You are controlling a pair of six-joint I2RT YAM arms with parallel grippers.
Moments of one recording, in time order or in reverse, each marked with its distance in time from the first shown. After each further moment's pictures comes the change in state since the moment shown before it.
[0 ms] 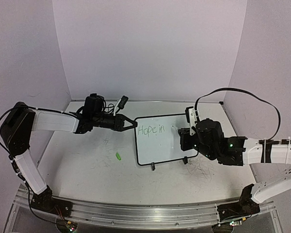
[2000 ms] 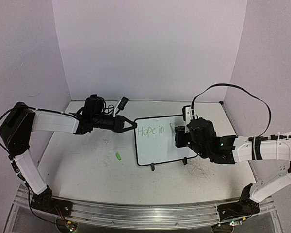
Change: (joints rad) left arm -0.003 -0.003 -0.012 -0.003 -0.017 0.041; right arm -0.018 0.122 0.027 0.111 0.039 0.053
